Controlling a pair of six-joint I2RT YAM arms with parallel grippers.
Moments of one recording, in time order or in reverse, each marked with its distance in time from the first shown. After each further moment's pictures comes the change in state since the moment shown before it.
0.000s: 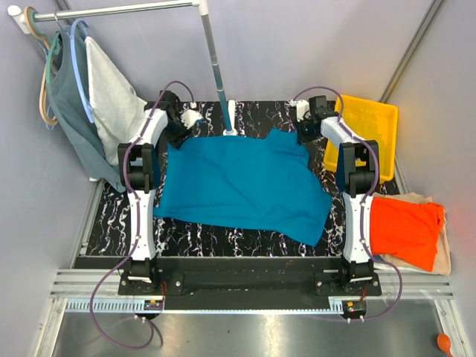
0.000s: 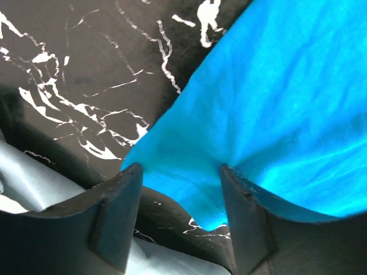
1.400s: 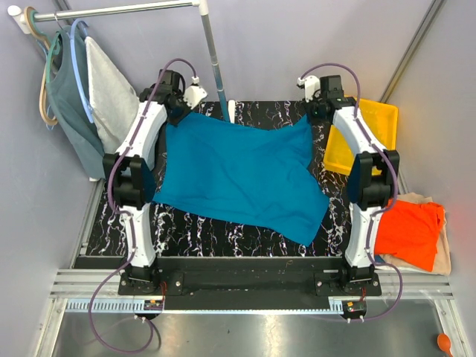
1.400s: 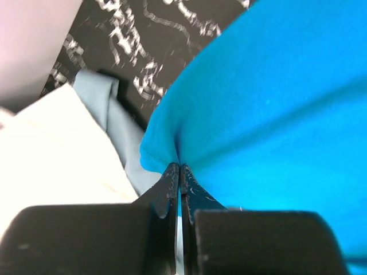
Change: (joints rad) left arm -0.106 -0.359 -0.141 0.068 -0.118 -0.132; right arm 0.002 -0.251 -0.015 -0.068 0.070 -0.061
